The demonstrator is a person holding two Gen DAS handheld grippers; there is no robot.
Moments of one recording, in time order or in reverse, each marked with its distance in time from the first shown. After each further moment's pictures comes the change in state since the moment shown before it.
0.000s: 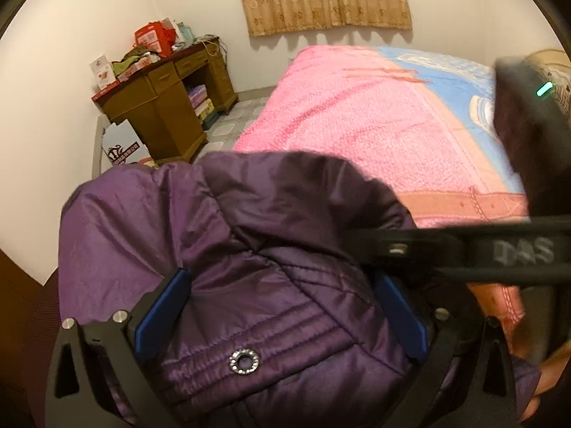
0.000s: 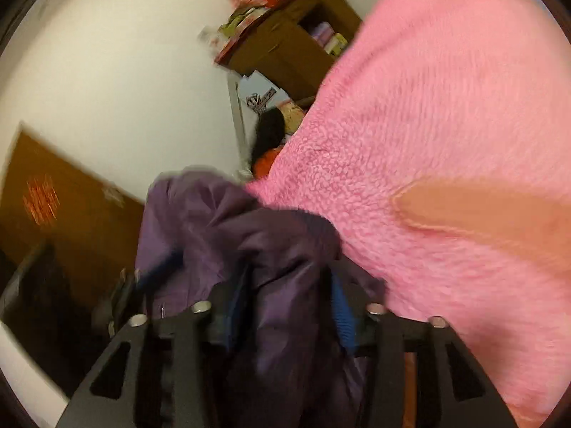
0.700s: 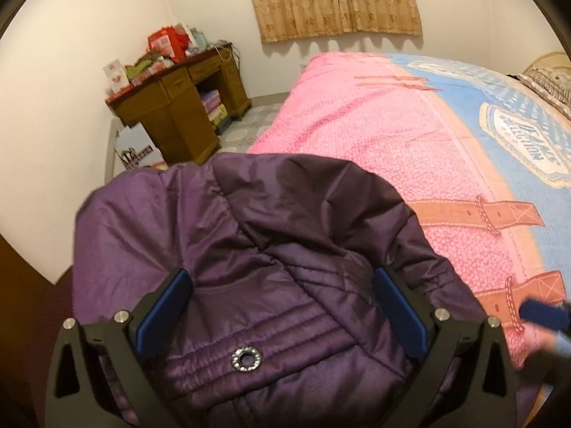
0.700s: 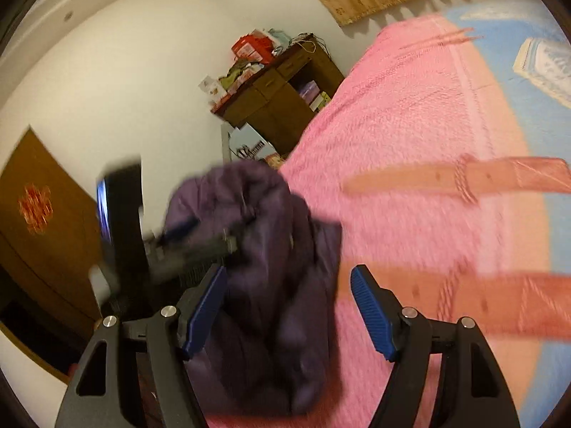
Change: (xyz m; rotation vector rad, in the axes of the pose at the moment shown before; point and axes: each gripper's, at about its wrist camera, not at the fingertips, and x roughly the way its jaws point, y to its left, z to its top) left arm -0.016 -0.009 -0.002 -0.005 -0.030 0.062; right arm -0.103 0.039 -0.106 -0.138 -0.261 -0.157
